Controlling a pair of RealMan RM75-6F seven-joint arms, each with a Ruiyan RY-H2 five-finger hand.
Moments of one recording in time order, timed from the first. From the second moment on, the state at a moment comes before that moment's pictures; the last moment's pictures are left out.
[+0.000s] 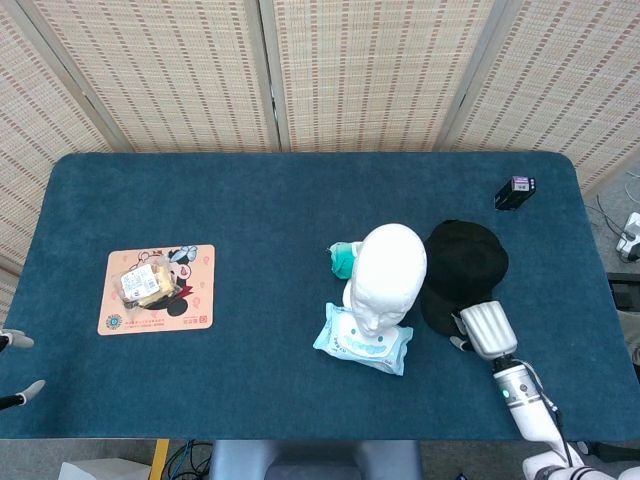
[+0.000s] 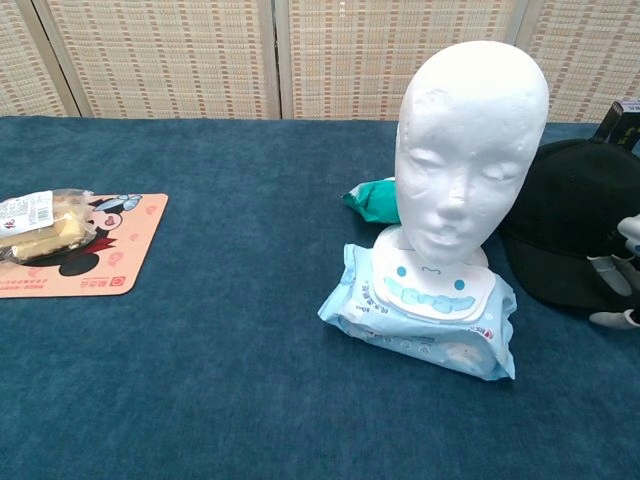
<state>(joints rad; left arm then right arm) 0.00 -0.94 -0.05 -1.78 1.40 1.50 -0.06 0.32 -1.68 0.04 -0.90 -1.57 1.30 -0.06</state>
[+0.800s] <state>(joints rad) 0.00 -0.94 -0.05 -1.78 1.39 1.50 -0.05 0.32 -1.59 0.10 -0.95 -1.55 1.43 -0.08</state>
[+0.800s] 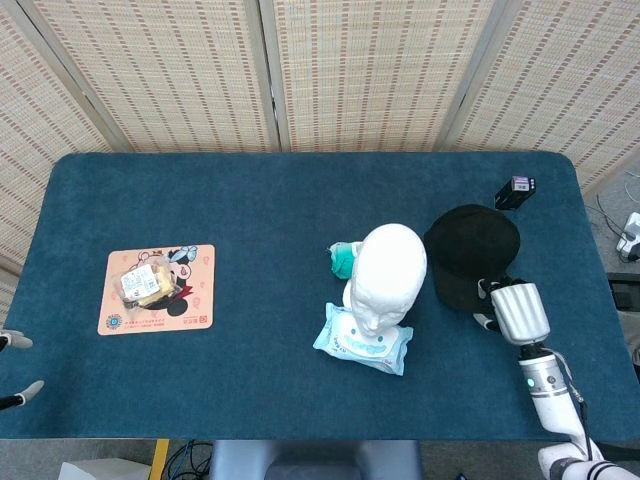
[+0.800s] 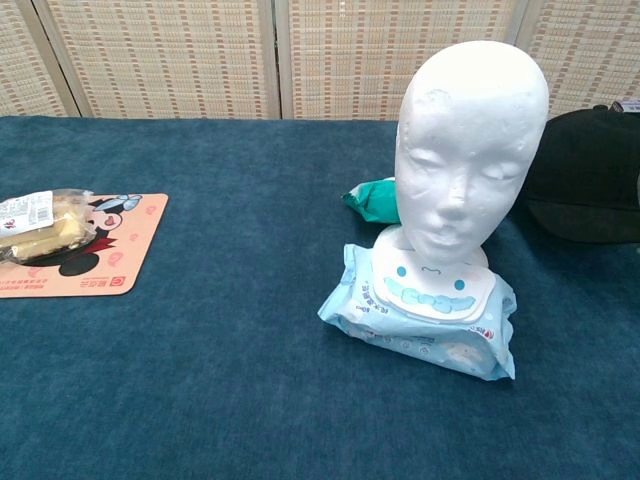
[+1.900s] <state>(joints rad) 0.00 -0.94 -0.05 -1.78 1.39 1.49 -0.04 0.32 -1.46 0.14 -1.12 -1.51 1.44 -0.11</state>
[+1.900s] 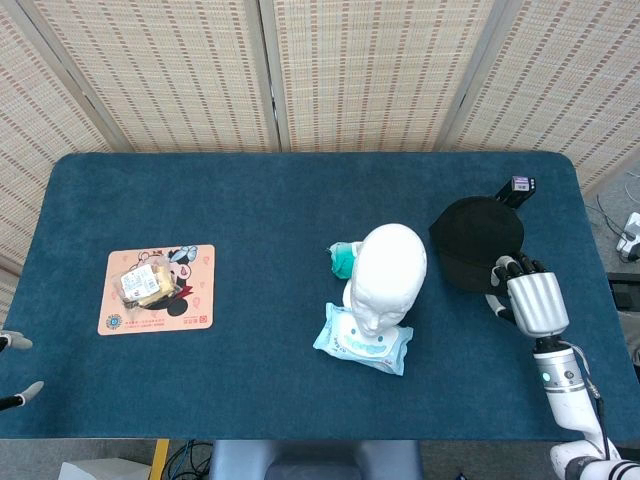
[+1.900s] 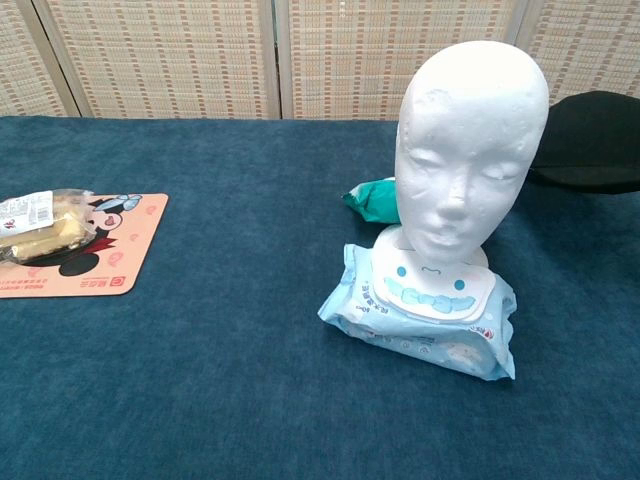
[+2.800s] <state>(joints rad) 0.00 -0.94 -0.05 -1.78 1.38 1.49 -0.04 0.32 -1.47 0.15 -1.12 -1.51 1.47 -0.06</state>
